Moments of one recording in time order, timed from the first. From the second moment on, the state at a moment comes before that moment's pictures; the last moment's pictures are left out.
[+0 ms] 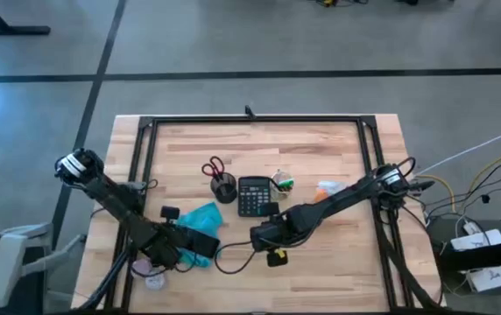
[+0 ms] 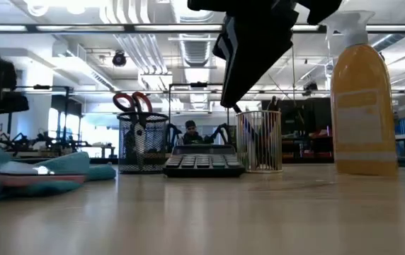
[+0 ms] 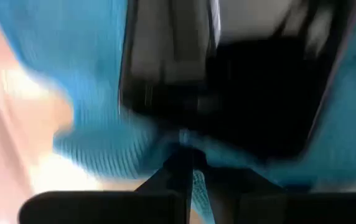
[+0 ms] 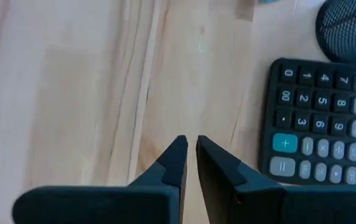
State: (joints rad) left arm -0.78 1.55 0.70 -0.70 -0.29 -0.58; right arm 0.36 1.98 1.59 -0.77 0.16 0.13
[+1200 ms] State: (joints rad) left arm -0.64 1.64 0.90 -0.88 -0.33 -0.57; right arm 0.29 2.18 1.59 -0.53 0.12 -0.28
